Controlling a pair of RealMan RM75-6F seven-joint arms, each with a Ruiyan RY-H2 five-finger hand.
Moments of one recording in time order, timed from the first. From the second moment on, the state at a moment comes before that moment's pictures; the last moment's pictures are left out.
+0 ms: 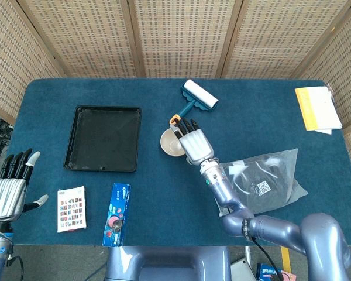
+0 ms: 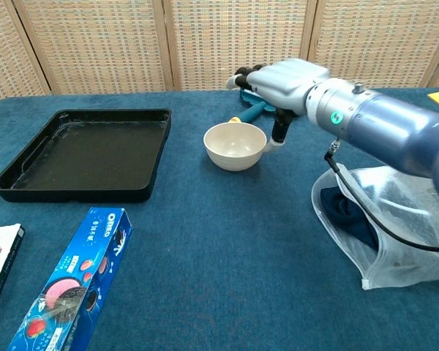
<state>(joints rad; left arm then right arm) -0.15 -1.15 -0.07 -1.80 1.46 1.48 0.31 0.95 -1.72 0.29 -1.27 -1.04 1.00 -0.67</state>
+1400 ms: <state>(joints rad) -0.44 -1.23 -0.23 -1.86 1.28 1.20 0.66 0.29 -1.36 0.03 -1.47 -1.49 1.62 -0.09</state>
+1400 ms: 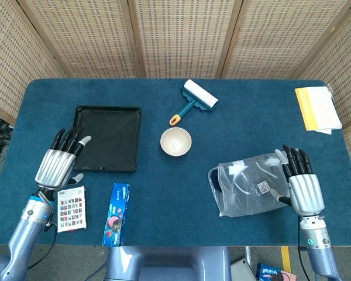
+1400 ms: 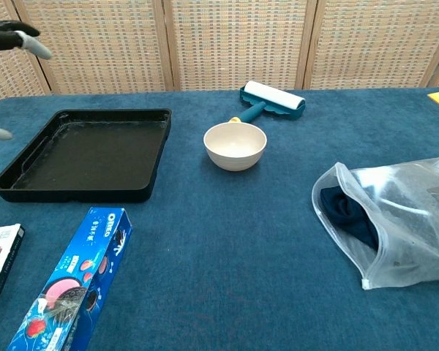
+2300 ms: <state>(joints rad) -1.00 -1.72 -0.31 -1.36 0.86 0.89 0.93 0.24 -1.31 0.12 -1.46 -1.49 1.61 0.08</state>
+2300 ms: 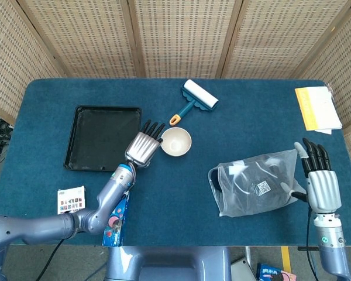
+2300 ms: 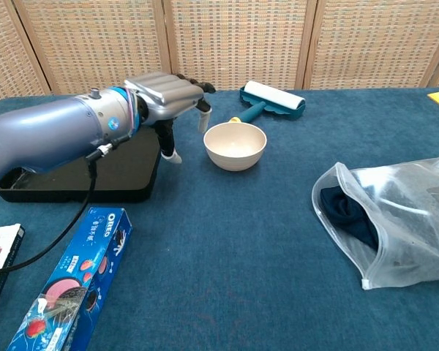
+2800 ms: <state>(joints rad) -1.12 -1.89 -0.29 -1.11 0.81 0.85 0.90 0.23 -1.31 0.14 -1.46 -1.48 1.58 0.10</state>
